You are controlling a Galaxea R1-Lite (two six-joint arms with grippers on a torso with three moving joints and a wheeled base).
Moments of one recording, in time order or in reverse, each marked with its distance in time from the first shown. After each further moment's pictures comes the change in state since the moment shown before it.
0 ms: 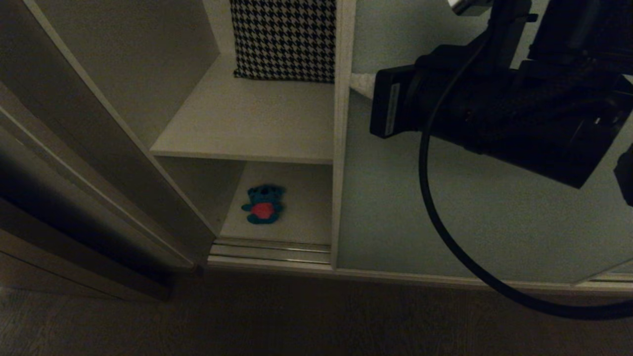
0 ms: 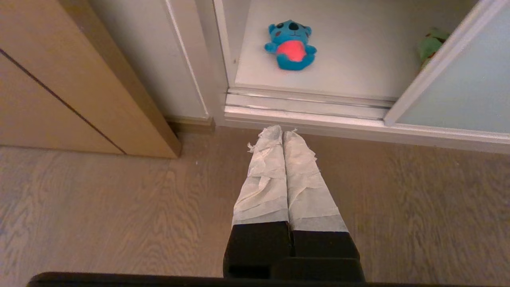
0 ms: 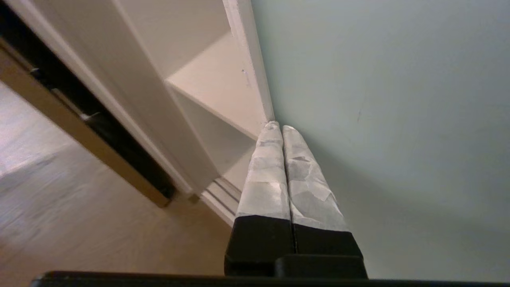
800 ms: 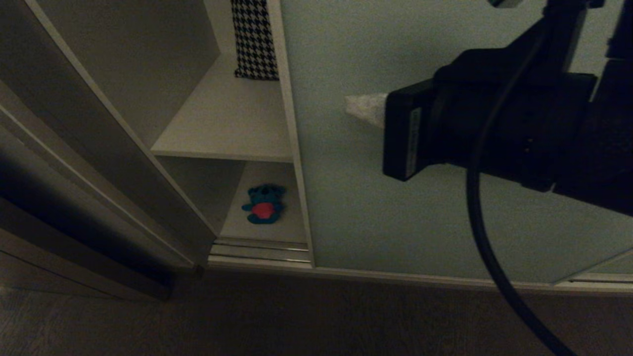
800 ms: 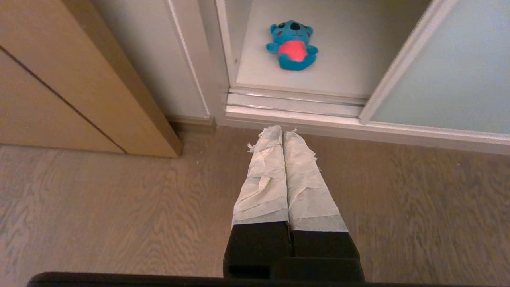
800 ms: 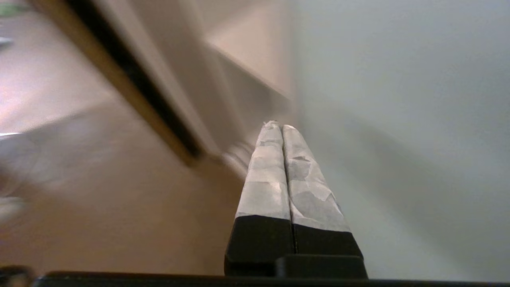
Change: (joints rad) left arm 0.001 0.000 0.000 0.001 0.000 0.000; right arm 0.134 -0.126 0.053 0.196 -0.108 0.000
